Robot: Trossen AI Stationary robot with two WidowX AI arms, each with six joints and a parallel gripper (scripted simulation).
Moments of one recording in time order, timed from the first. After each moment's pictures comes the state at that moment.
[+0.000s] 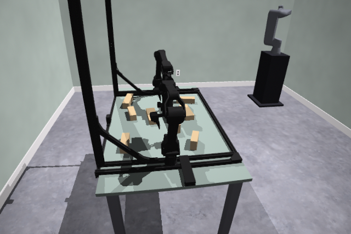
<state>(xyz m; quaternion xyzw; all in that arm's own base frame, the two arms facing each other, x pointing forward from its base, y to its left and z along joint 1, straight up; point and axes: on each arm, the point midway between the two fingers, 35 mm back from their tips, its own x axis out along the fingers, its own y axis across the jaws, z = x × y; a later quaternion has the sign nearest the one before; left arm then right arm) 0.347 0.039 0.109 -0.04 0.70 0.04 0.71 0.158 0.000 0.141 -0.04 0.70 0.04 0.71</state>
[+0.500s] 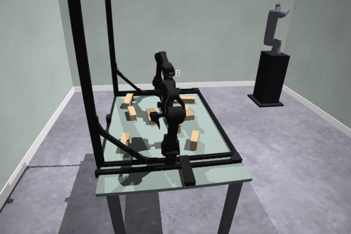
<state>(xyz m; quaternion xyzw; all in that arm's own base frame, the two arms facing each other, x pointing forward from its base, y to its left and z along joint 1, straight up) 0.373 0.045 0.106 -0.04 0.70 0.04 0.71 0.158 0.000 0.141 -0.04 0.70 0.04 0.71</state>
